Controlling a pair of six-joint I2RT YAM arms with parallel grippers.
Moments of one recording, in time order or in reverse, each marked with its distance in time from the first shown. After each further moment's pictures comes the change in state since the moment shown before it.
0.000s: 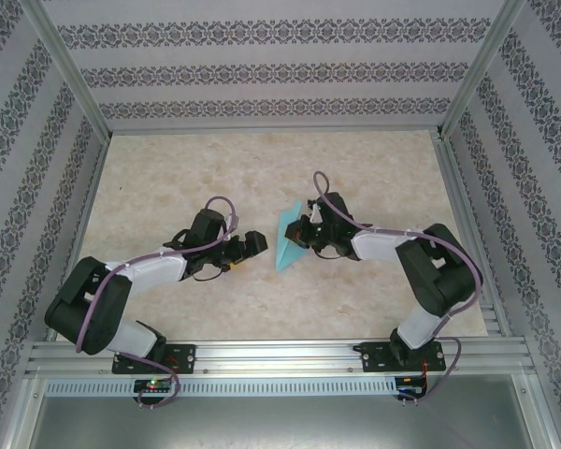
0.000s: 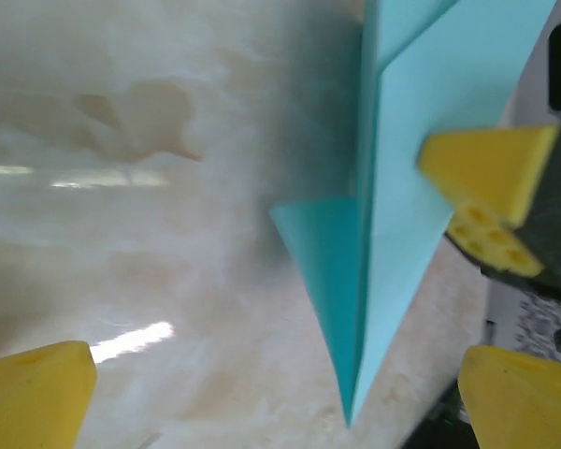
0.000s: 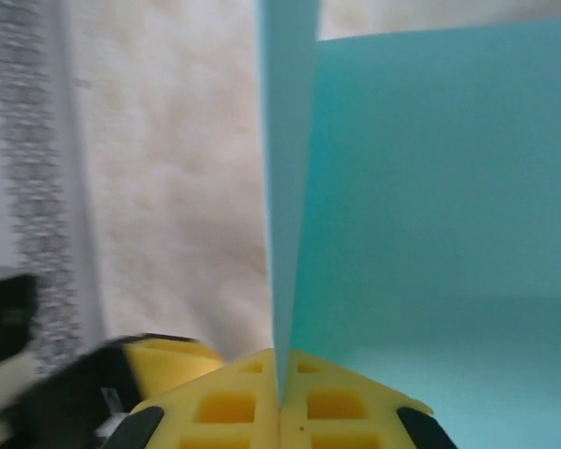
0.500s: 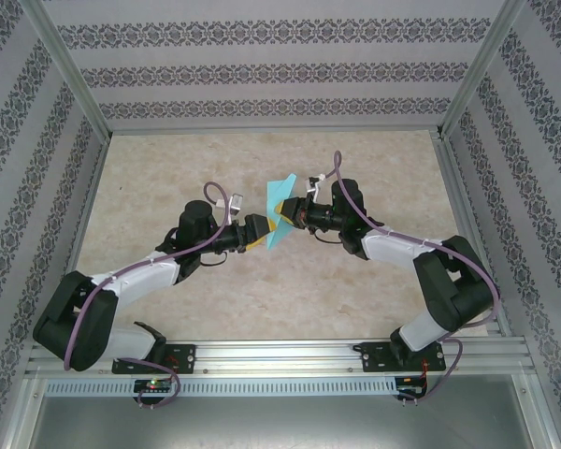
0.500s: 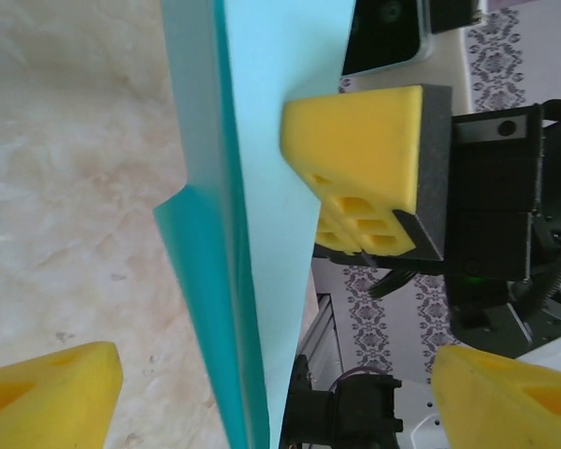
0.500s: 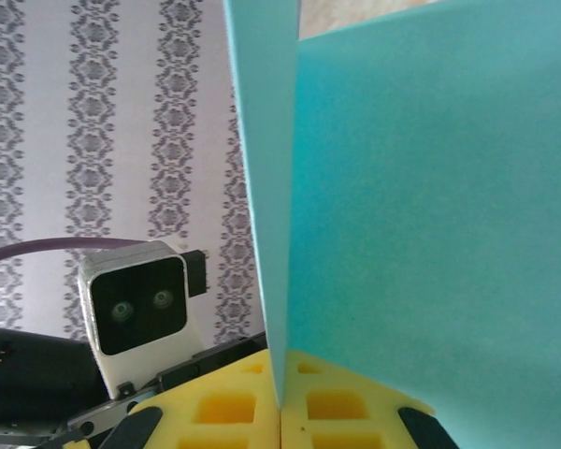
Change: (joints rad) left arm -0.003 -0.088 -0.003 0.341 0.182 -0.141; right arm -0.023 -0.073 0.000 0.304 -0.210 0.206
